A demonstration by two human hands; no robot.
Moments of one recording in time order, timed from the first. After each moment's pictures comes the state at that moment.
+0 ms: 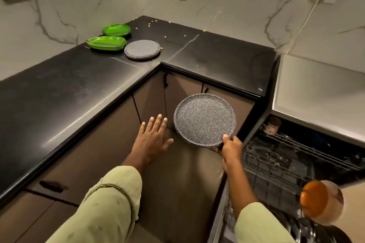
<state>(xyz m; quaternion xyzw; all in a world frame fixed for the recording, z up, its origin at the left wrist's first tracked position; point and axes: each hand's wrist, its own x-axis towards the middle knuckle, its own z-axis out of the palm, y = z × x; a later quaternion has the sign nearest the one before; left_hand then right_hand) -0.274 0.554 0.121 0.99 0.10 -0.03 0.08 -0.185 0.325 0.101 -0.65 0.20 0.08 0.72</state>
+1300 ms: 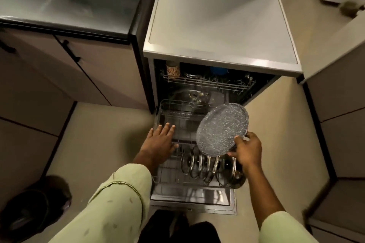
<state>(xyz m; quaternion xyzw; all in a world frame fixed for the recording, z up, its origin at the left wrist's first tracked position) -0.157 0.126 -0.015 0.94 -0.15 -0.29 0.09 -0.189 -0.131 0.026 -0.77 0.39 0.01 0.51</state>
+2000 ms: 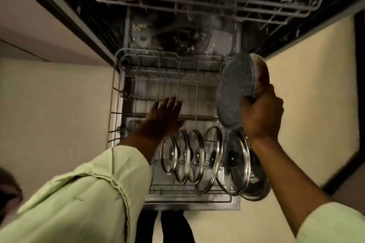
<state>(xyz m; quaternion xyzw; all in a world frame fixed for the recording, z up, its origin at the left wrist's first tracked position) -0.025 -0.018 -0.323 0.89 -0.20 -0.40 0.02 -0.043 -0.222 -0.218 -0.93 0.28 0.01 0.23</state>
